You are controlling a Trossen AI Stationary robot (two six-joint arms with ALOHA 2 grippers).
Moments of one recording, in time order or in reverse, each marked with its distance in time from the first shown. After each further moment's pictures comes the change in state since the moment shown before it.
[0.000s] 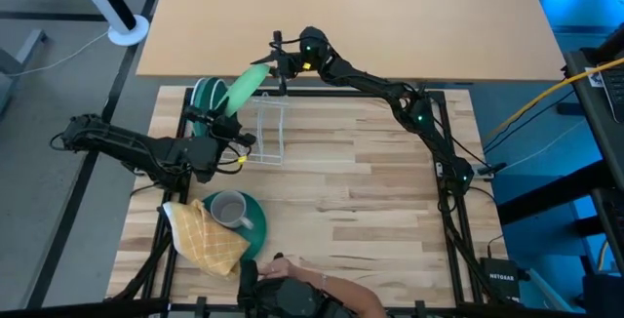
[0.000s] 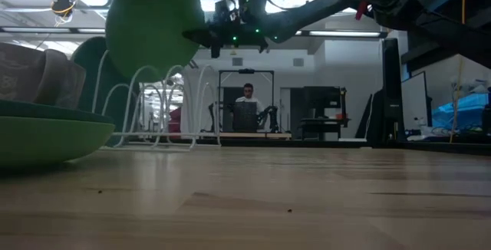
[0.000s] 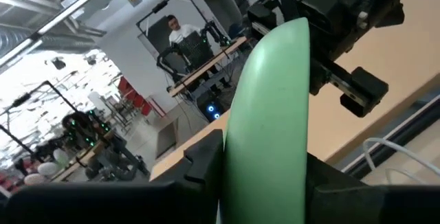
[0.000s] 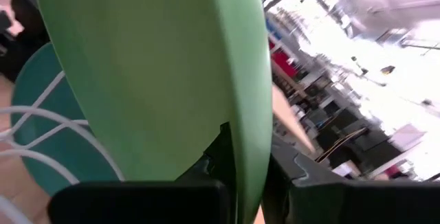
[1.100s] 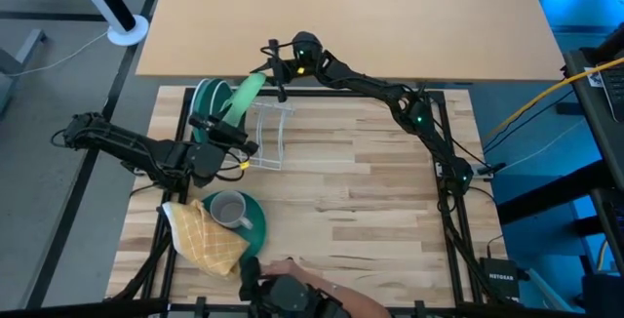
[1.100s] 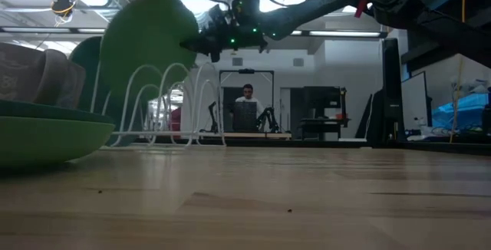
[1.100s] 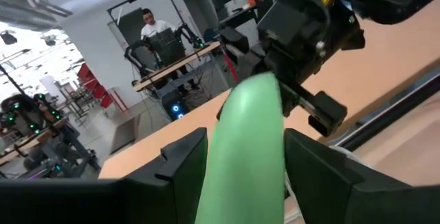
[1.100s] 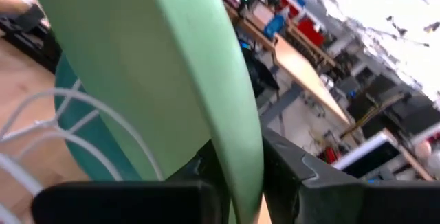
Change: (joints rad) left arm -0.046 0.001 0.000 -0.147 0.049 -0.325; right arm 0.010 -0.004 0.000 -0.179 0.059 0.000
